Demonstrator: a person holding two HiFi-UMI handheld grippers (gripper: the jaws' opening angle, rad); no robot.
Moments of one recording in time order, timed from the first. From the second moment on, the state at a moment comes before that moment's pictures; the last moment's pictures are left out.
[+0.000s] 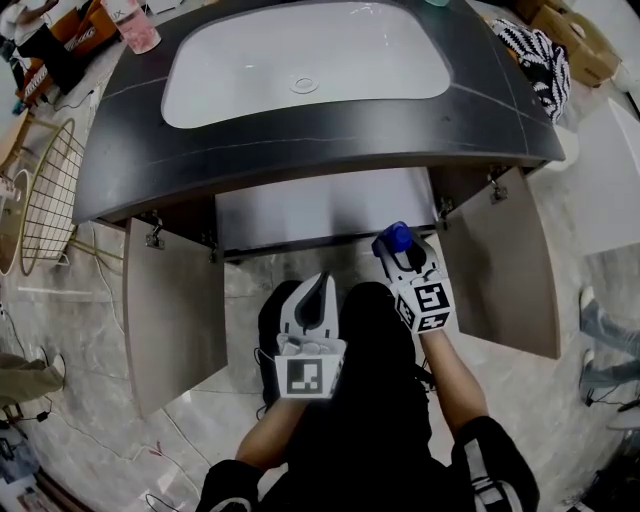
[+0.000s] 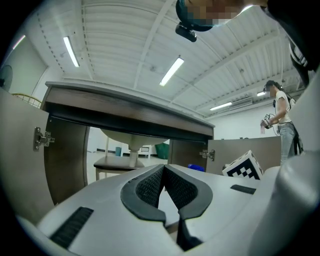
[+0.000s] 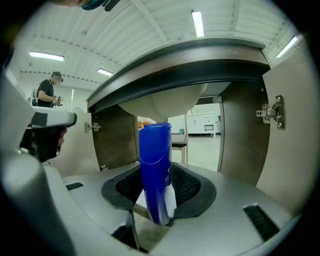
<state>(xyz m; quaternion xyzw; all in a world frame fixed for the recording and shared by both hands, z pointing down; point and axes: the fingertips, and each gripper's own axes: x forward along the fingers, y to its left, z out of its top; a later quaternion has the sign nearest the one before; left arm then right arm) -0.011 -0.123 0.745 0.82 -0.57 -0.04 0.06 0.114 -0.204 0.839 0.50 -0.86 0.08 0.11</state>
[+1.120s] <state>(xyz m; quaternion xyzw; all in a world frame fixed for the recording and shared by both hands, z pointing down) -0.014 -0.126 0.748 0.81 -0.58 -0.05 0.06 0.111 -0.304 0.975 0.50 -0.85 0.06 0.17</state>
